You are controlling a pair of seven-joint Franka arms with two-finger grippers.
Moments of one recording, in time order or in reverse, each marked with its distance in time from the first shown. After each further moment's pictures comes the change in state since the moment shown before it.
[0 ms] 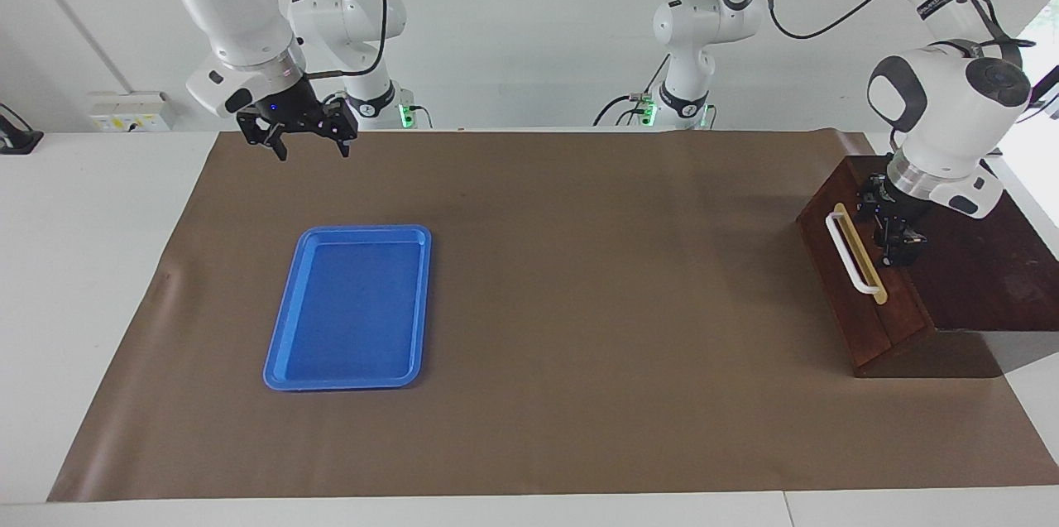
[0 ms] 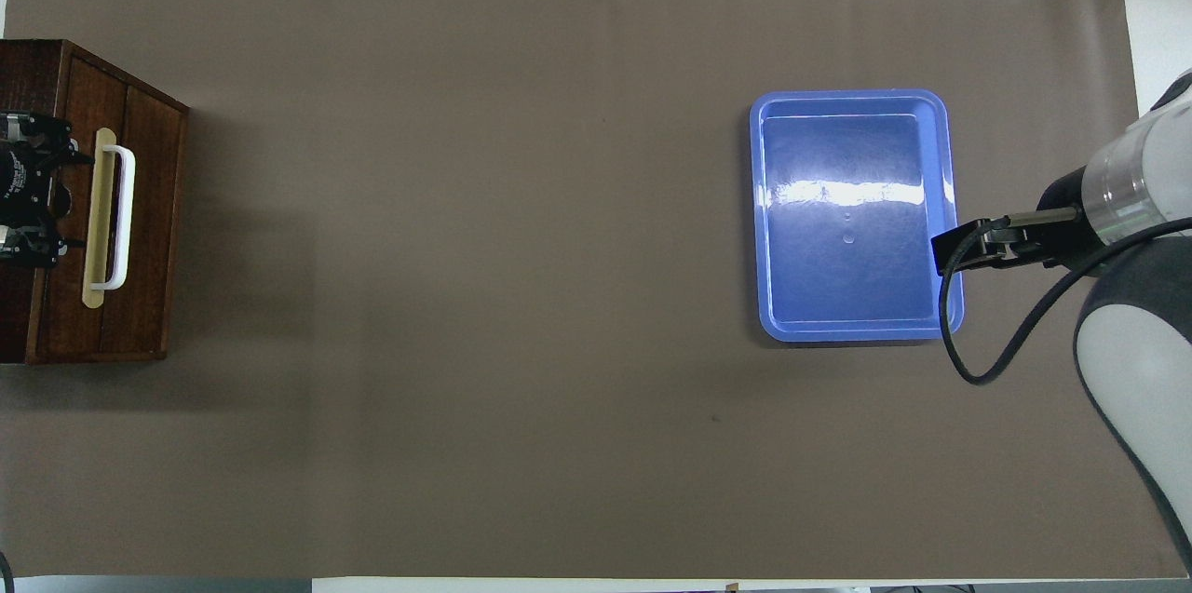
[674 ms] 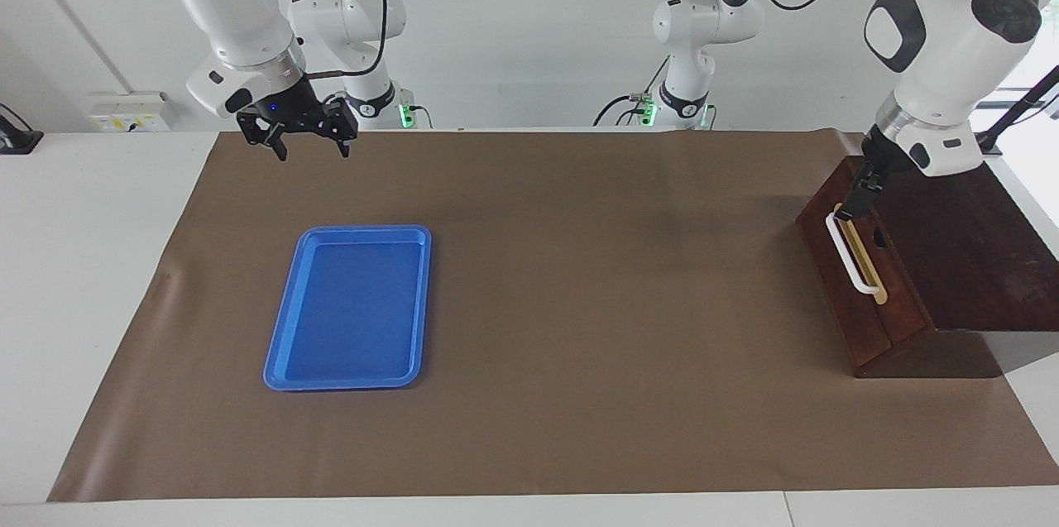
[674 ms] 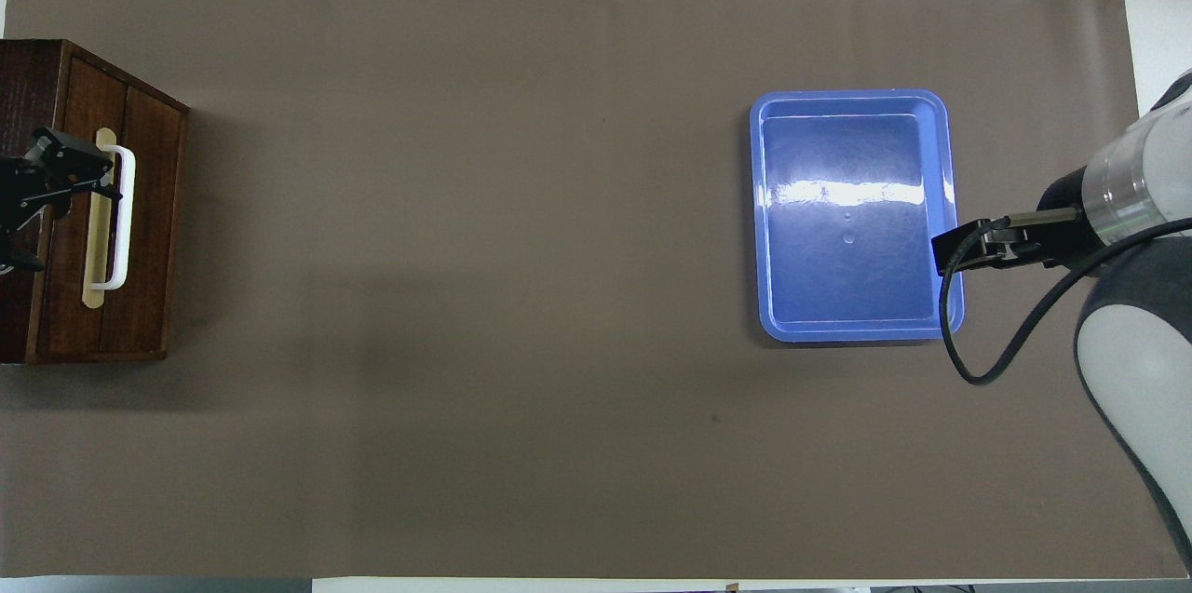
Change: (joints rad) left arm -0.080 -0.139 -0.037 0.102 -0.034 -0.344 0.709; right arm 0.000 0.000 0.000 0.000 0.000 0.000 0.000
